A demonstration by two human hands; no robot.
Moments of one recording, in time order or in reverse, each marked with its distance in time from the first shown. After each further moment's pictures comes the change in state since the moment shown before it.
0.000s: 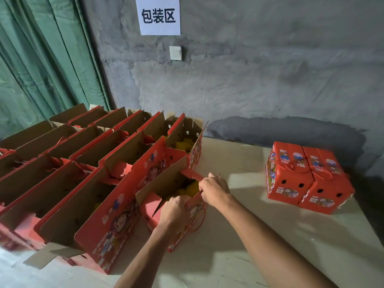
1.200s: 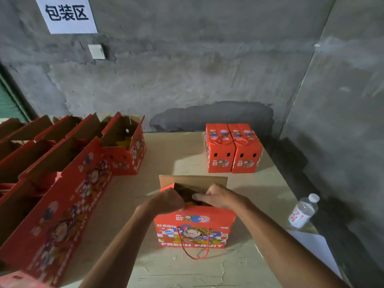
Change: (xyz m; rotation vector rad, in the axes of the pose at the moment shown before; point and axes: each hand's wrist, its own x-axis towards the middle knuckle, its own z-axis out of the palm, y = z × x) left_hand -0.024 0.142 0.042 0.021 -0.626 0.280; right_hand -0.208 0.155 -0.007 0.606 -0.299 0.467
